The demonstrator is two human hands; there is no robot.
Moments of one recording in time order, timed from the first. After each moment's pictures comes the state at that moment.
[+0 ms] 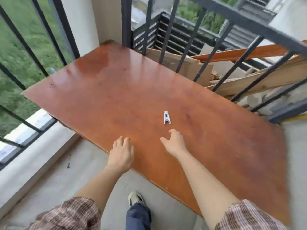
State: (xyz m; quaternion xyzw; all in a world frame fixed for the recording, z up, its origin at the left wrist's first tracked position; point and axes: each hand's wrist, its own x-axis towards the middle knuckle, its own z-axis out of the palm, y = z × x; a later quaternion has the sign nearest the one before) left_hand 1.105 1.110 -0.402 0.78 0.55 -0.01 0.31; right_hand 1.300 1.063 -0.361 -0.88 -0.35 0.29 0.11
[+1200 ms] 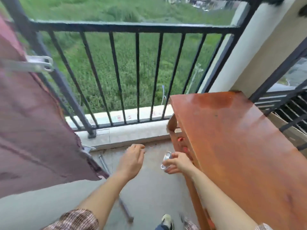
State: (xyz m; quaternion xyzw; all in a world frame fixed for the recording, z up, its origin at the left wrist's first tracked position) left_hand 0.825 0.970 -0.306 0.54 0.77 0.24 0.26; right_hand 1.009 1.058 -0.302 -0.57 -0.51 0.65 0.06
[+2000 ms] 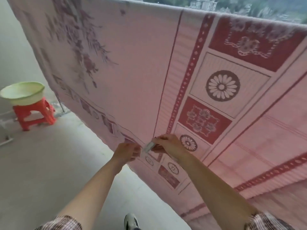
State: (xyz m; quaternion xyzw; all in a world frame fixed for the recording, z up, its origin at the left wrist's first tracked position) left_hand 0.337 0.544 -0.231 -0.07 0.74 0.63 0.22; right_hand 0.357 0.723 -0.206 -0.15 -0.71 0.68 -0.09
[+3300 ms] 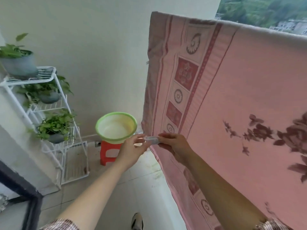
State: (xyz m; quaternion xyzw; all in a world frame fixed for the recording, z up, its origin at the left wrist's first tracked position) left_hand -0.382 -0.114 -0.215 -0.12 0.75 0.65 -0.04; right_hand -0.439 0.053 -0.190 0.01 -0.66 0.72 -0.20
